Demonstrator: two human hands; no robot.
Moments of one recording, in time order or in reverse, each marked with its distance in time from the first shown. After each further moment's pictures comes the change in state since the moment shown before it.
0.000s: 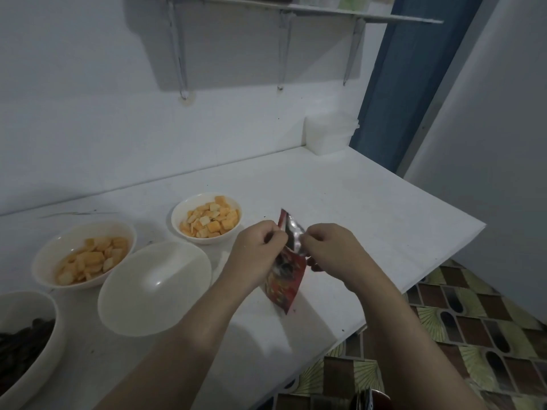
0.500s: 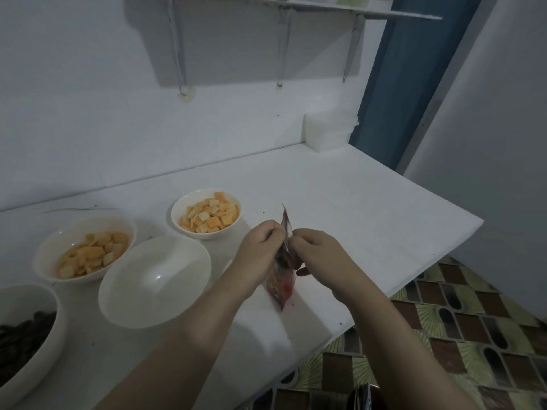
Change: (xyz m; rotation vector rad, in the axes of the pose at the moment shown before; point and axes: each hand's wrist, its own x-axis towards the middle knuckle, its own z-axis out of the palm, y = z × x) left_hand 0.000 -0.013 0.014 -0.246 -0.028 -0.103; right_hand -0.016 0.000 0.019 0.268 -0.105 -0.042
